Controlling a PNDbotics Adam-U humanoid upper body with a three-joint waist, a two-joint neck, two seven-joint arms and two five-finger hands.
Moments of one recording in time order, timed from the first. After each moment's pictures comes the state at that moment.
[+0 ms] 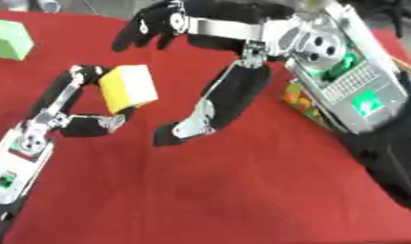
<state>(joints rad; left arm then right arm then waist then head) -0.56 0.26 -0.27 -1.54 -0.49 -0.09 -0.10 -0.88 -0.49 0.44 -1.98 0.26 0.11 0.64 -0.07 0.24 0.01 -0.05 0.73</state>
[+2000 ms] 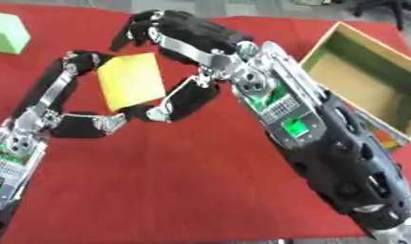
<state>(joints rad) -0.53 0.25 -0.30 -1.71 -0.41 -0.14 -0.14 -0.83 -0.35 0.47 -1.86 0.54 0.09 0.49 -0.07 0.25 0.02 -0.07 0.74</state>
